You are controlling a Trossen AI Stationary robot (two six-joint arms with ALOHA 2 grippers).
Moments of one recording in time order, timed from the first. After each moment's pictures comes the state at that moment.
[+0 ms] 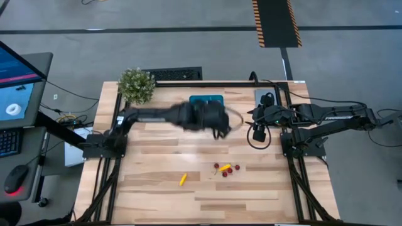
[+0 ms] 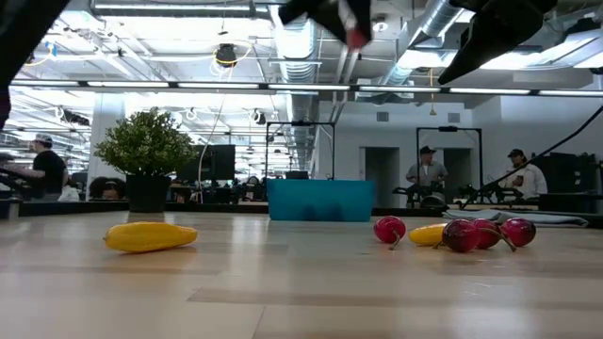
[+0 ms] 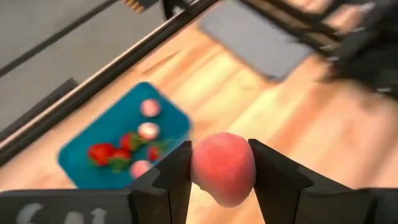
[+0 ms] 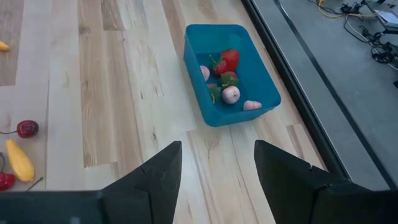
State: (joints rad) left arm -0.05 2.11 2.29 -1.12 -0.54 -0.65; right arm 0.03 0.89 0.84 -0.73 0.36 -0.03
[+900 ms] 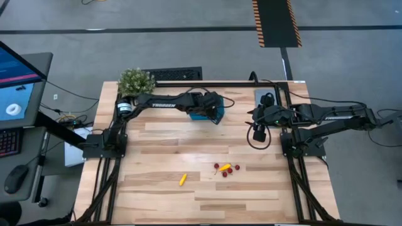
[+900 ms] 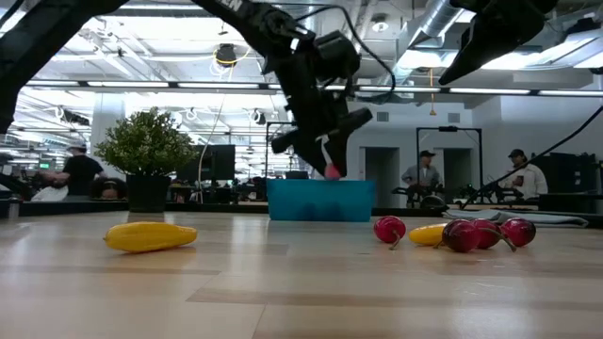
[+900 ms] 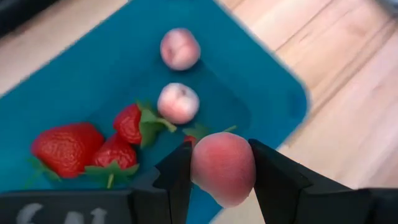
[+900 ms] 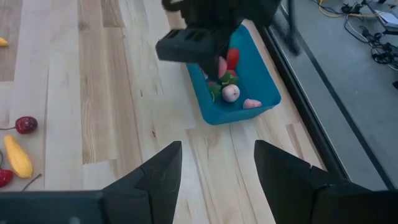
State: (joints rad) left arm 0.26 2.11 1.67 -0.55 -0.20 -0.53; right arm 0.03 0.89 0.84 -0.73 0.36 -0.03
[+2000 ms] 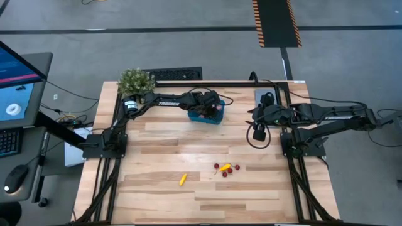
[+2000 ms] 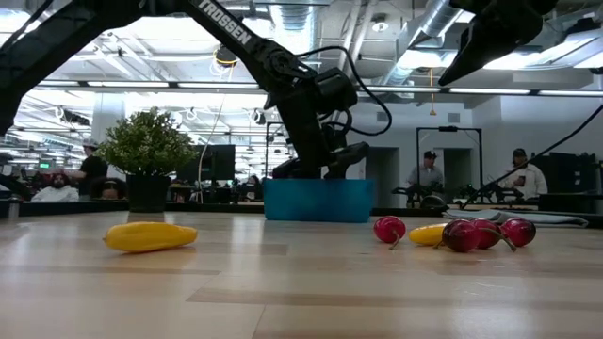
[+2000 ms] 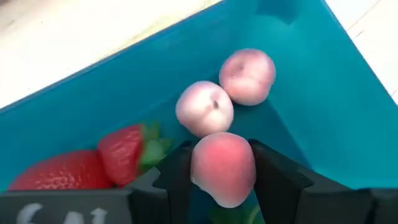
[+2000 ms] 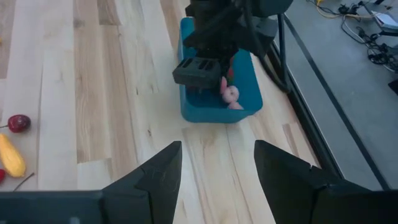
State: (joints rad) left arm 0.32 2.21 1.64 -0.43 -0.14 -0.52; right arm 0.02 0.89 0.84 -0.73 0.36 -0.05
